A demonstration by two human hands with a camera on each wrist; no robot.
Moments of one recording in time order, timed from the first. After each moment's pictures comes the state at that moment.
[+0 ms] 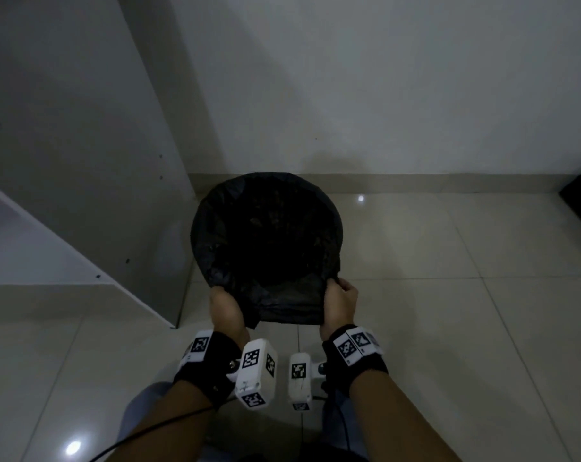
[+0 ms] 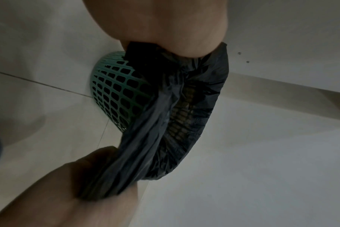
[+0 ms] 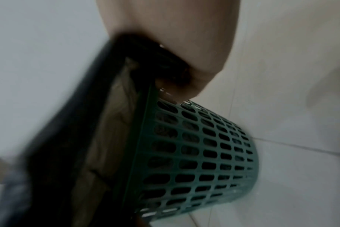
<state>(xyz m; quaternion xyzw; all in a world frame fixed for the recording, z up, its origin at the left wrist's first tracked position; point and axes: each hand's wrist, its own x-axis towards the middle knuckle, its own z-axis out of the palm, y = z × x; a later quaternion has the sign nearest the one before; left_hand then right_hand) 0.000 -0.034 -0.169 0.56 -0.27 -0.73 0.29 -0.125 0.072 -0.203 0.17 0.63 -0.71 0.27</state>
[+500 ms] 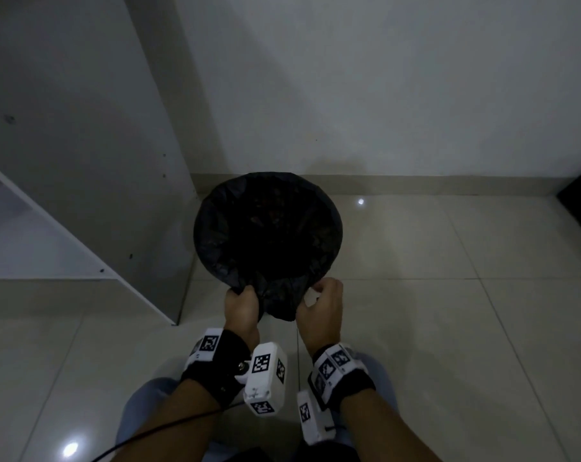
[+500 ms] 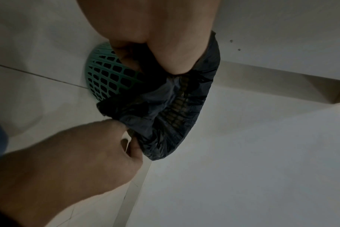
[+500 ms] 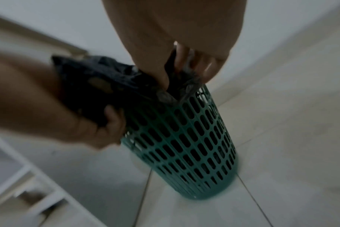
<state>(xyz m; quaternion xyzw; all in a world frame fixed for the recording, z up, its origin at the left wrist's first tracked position) -0.001 -0.015 -0.162 0.57 -0.41 -0.68 0.19 -0.079 0.083 -0.201 -0.20 0.84 -0.49 0.05</state>
